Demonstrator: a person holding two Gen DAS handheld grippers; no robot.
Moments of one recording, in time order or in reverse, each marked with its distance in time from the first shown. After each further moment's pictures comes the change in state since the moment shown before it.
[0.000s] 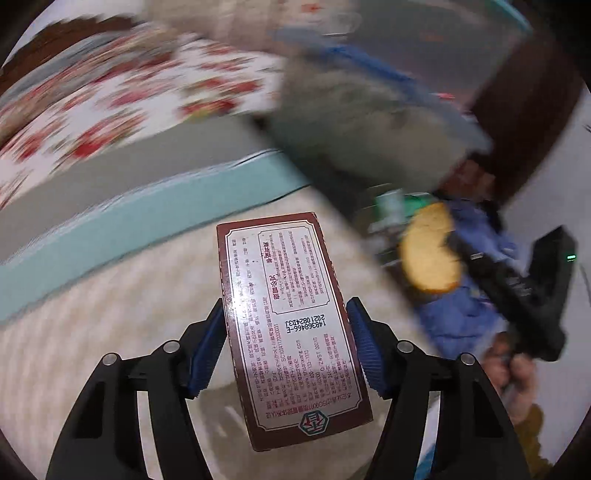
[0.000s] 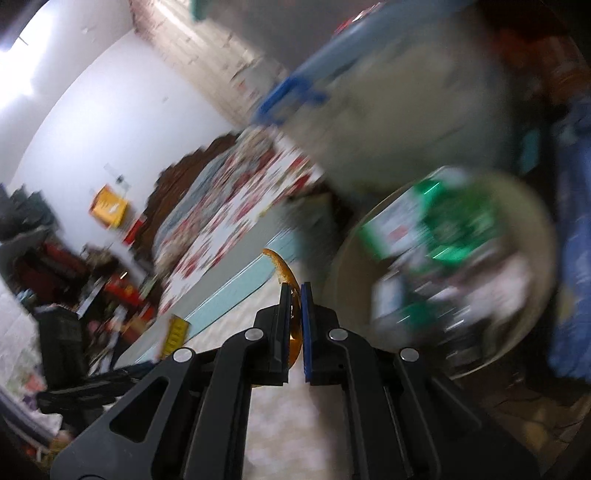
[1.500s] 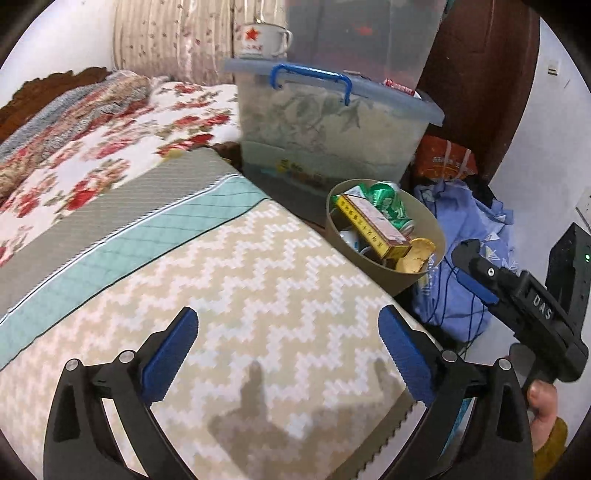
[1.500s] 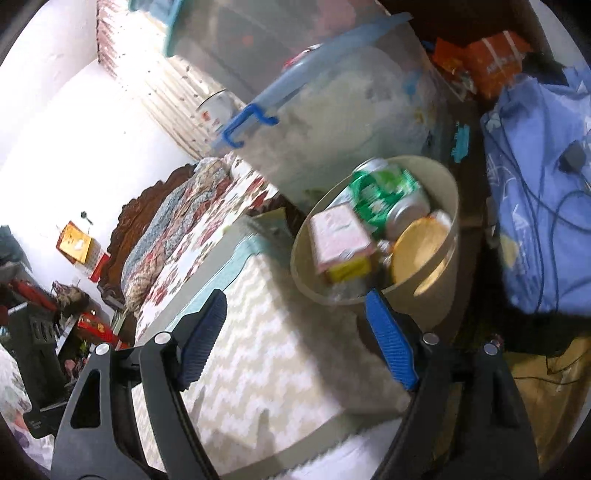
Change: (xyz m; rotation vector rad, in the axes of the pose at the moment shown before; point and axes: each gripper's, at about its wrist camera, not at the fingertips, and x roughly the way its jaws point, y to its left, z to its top) left arm -0.031 -0.034 -0.046 0.147 -0.090 0.084; right arm -0.053 0.022 -0.061 0.093 -0.073 -0.129
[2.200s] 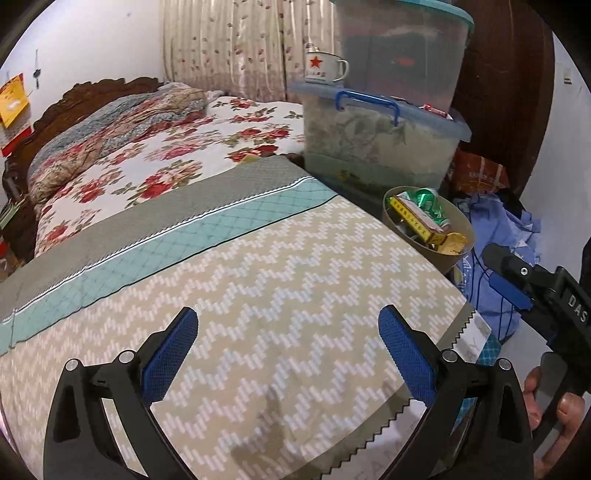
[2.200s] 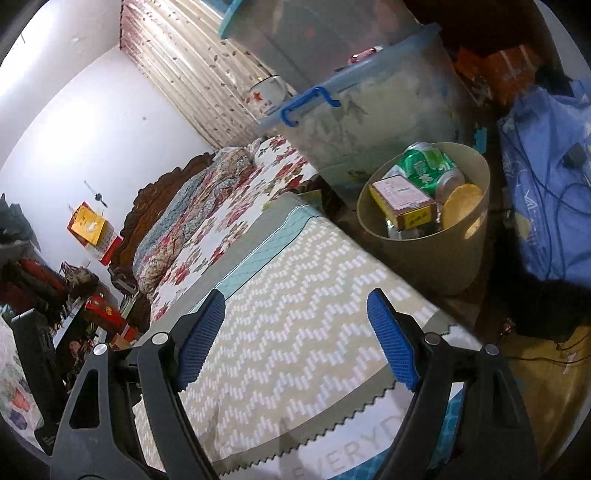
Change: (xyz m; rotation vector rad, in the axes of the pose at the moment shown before) left arm -0.086 0.040 -0.057 -0.059 -0.071 0.176; right arm -0.042 0.083 -0.059 -0.053 0.005 0.028
